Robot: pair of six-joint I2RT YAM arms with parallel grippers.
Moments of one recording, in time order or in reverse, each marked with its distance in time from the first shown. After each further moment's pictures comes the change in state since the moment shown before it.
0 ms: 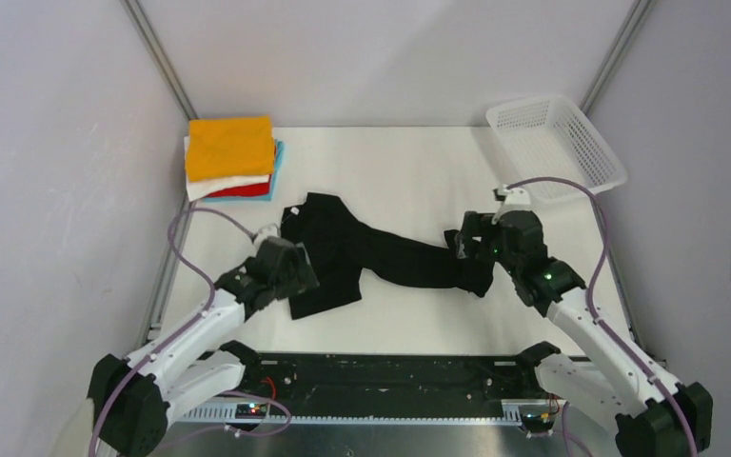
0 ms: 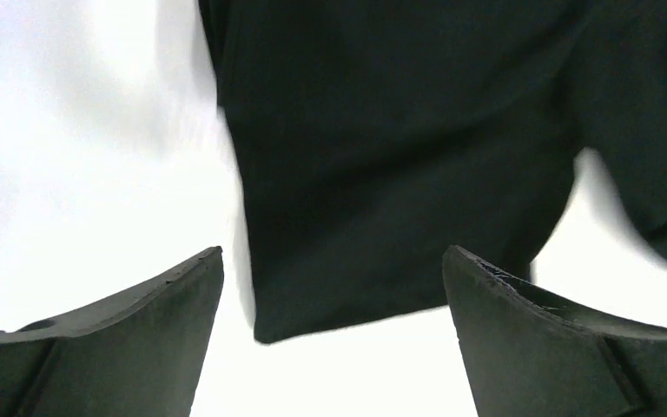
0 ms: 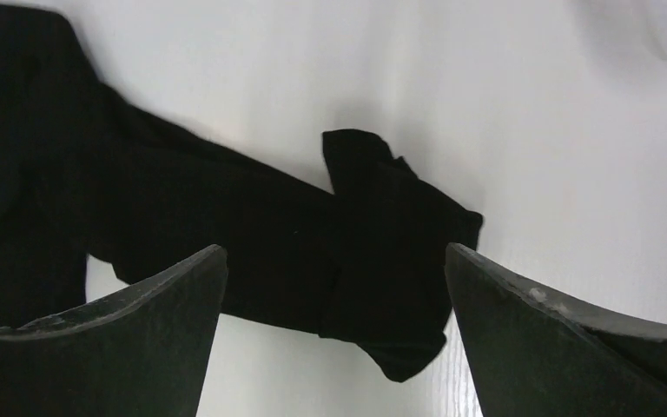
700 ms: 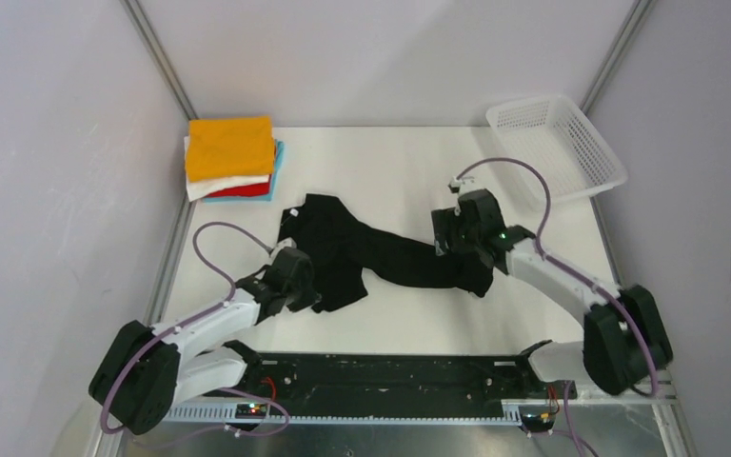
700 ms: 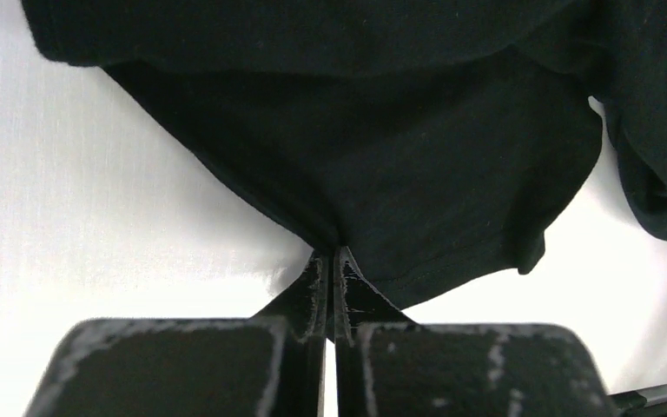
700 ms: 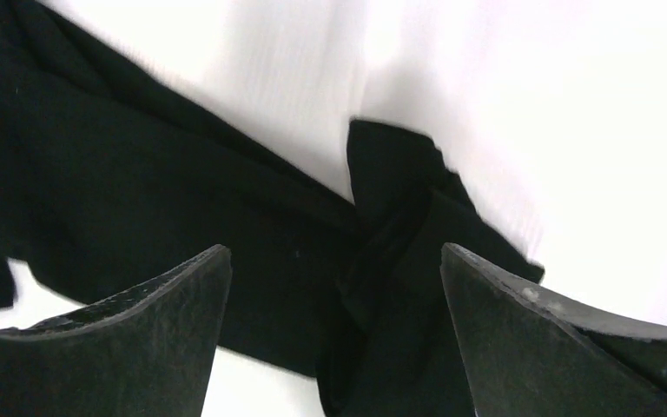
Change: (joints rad) left arm -0.102 0.129 -0.174 0.187 0.161 -0.183; right arm 0.074 0.412 0.090 0.085 -0.063 -0.127
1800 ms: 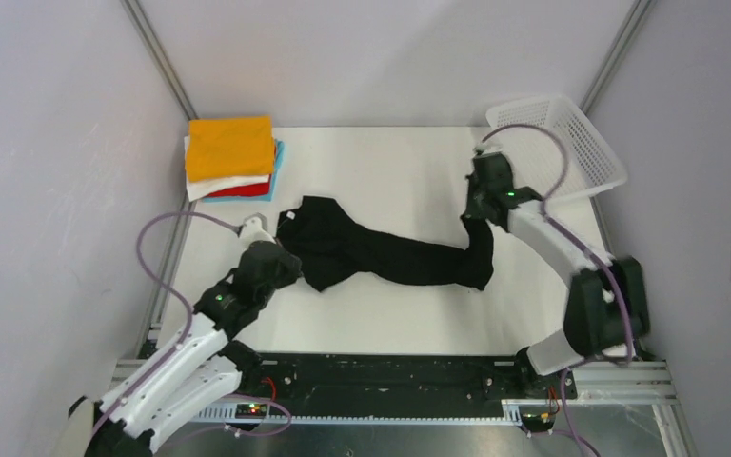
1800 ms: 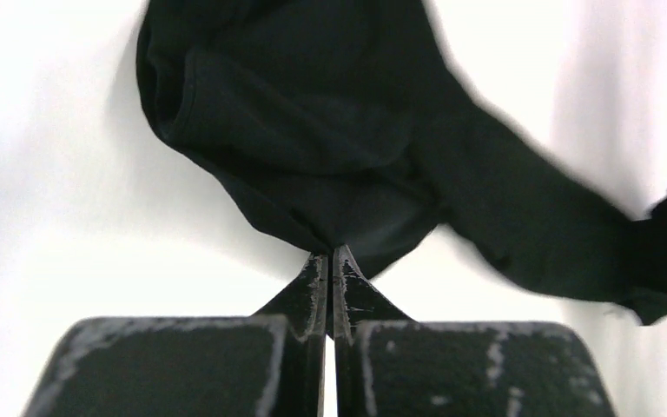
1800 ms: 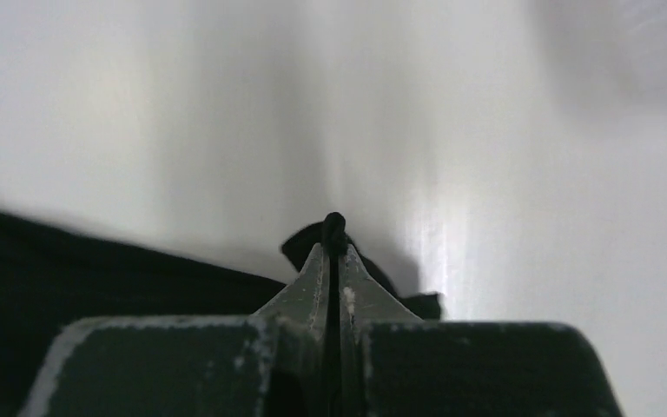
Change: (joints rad) left arm 0.000 -0.351 0.071 -0.104 -0.227 0.125; right arm -0.144 0.349 0.338 -0.149 0.074 0.056
